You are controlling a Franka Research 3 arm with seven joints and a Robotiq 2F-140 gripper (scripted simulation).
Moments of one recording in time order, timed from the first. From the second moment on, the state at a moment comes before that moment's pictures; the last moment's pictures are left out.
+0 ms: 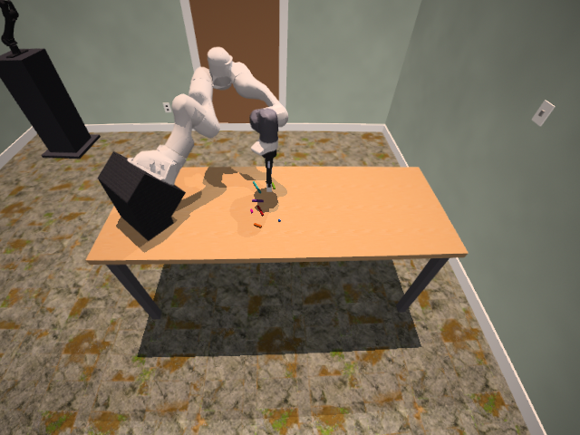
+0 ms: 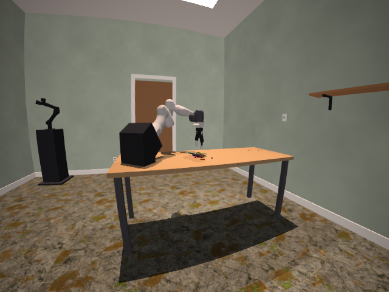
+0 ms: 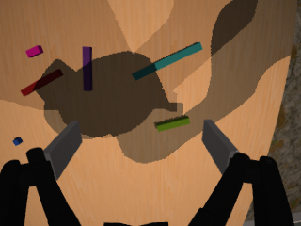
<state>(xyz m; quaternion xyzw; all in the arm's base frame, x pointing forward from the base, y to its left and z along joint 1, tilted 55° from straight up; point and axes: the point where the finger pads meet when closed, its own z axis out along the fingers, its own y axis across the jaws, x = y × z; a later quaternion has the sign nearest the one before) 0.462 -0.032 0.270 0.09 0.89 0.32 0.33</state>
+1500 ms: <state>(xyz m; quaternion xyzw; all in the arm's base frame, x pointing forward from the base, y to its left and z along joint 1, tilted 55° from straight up) 0.462 -0.032 0.269 0.08 0.89 0.32 0.33</state>
